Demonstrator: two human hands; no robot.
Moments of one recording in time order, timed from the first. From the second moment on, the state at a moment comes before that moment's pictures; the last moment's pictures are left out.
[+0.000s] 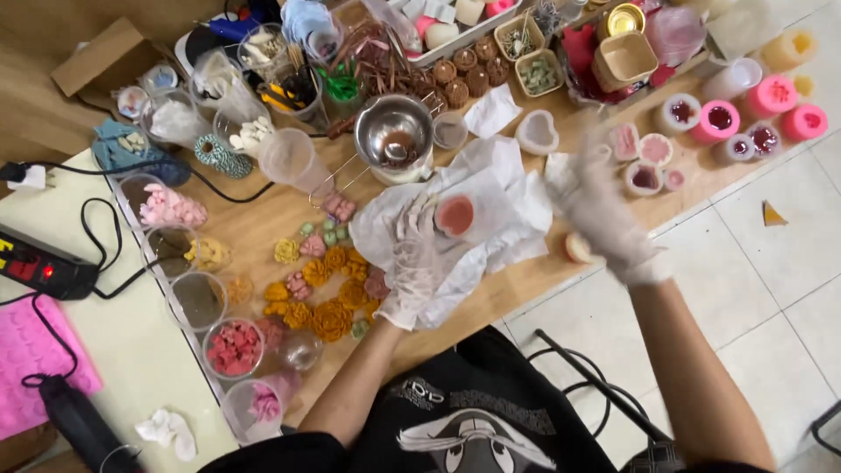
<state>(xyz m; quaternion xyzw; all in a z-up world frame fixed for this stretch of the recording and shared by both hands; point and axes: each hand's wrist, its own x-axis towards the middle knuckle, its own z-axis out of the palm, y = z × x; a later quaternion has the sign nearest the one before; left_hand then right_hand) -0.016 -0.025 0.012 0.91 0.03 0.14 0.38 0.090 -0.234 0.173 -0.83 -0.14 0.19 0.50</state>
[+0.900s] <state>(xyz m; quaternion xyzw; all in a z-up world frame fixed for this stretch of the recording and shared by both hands) -0.012 -0.004 0.006 0.91 0.01 0.09 0.41 0.075 -0.218 0.095 -0.85 -0.10 0.05 0.52</state>
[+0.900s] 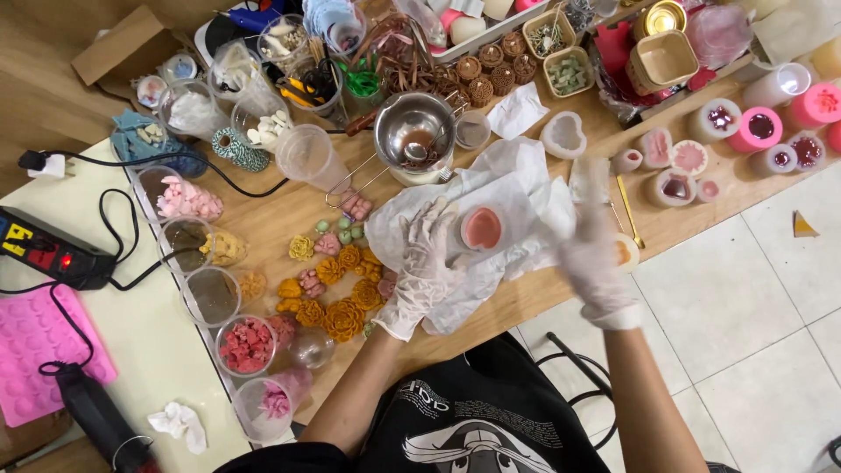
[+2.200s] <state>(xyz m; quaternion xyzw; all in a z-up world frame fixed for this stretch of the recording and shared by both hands) 0.045 0.031 0.037 0.94 -0.15 0.10 0.29 0.076 -0.204 0.031 -0.94 -0.20 0.00 0.29</state>
